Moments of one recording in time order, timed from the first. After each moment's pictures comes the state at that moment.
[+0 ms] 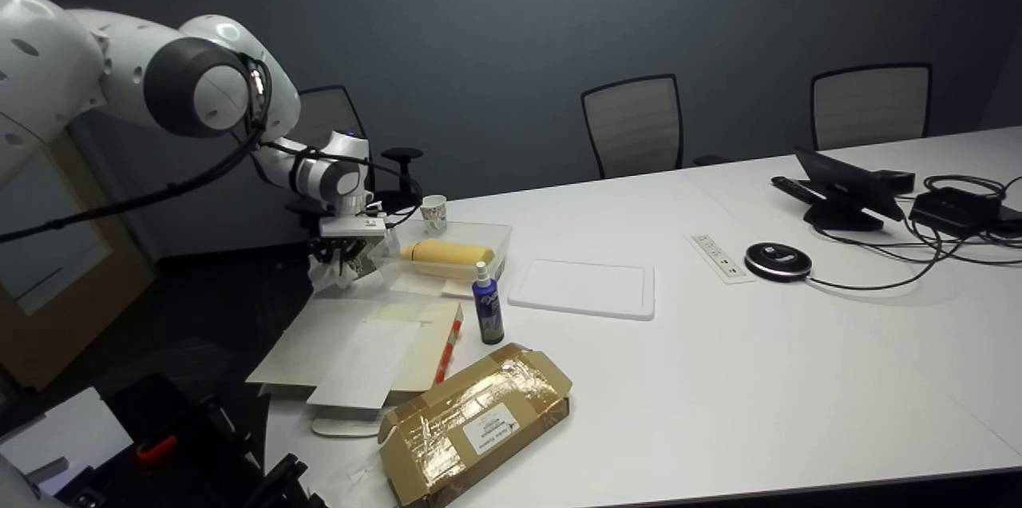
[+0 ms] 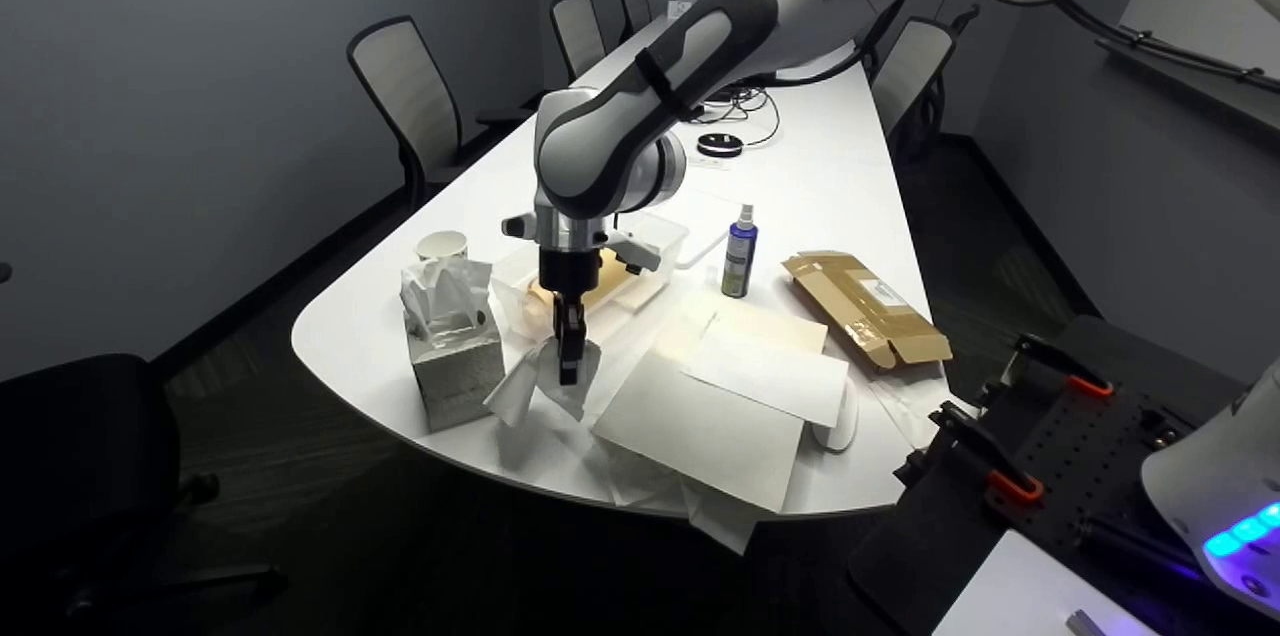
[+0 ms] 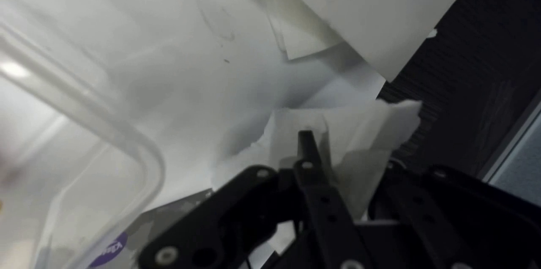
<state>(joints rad) 0.12 1.02 0.36 -1.51 0.02 2.34 -0.81</state>
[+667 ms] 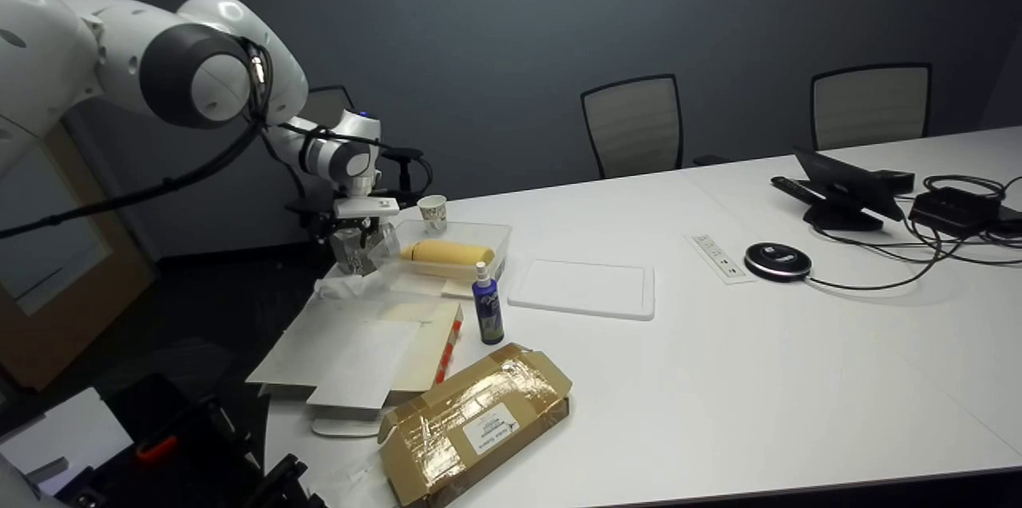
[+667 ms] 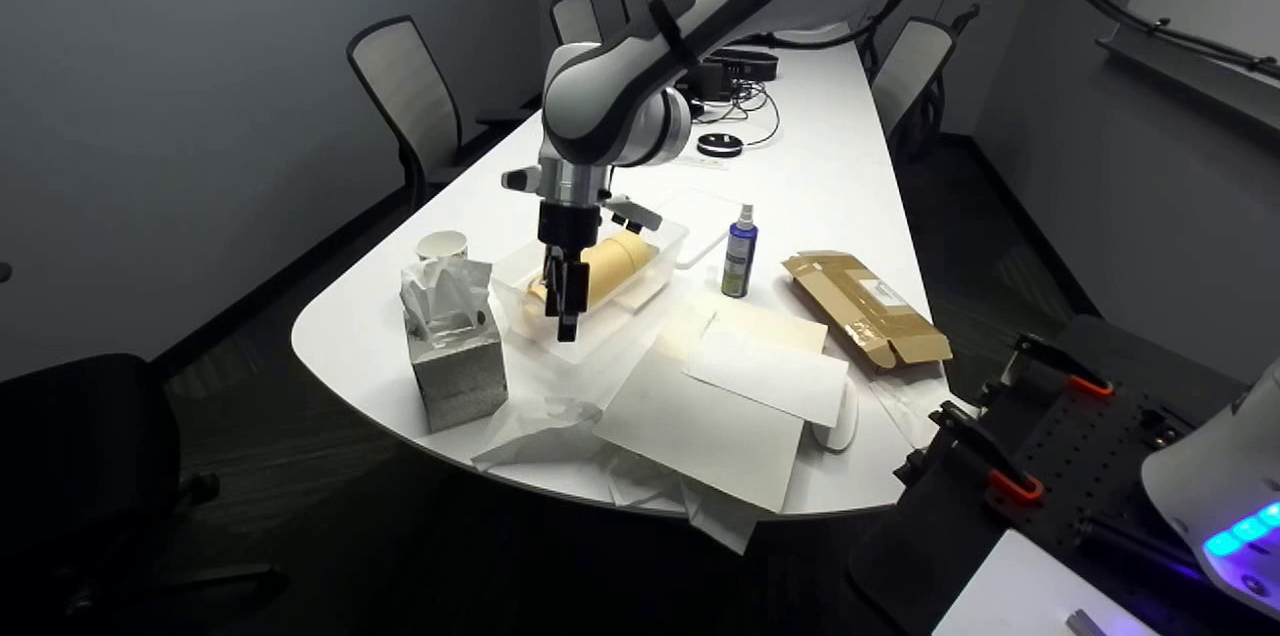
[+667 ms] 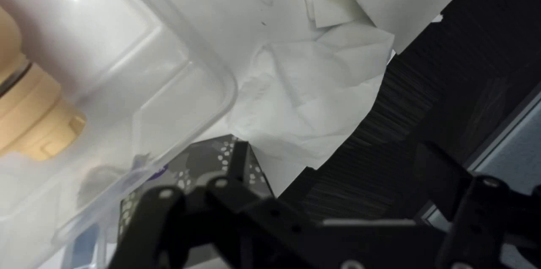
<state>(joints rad) 0.04 0.97 0.41 -1.49 0.02 2.32 -0.93</state>
